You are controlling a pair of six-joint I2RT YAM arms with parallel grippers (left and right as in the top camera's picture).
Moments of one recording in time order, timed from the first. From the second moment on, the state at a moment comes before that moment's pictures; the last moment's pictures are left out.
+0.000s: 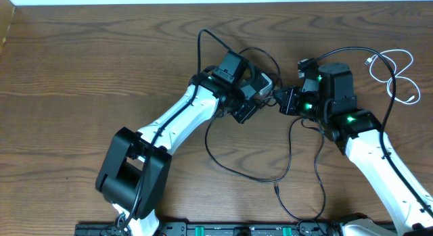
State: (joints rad) left arm -0.56 1.86 1.34 -0.62 0.43 0.25; right arm 0.26 1.34 0.89 -0.30 -0.43 0.50
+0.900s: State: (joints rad) left arm -0.21 1.12 1.34 -0.29 0.33 -0.34; right arm 0.26 1.34 0.89 -0.32 -0.36 0.49
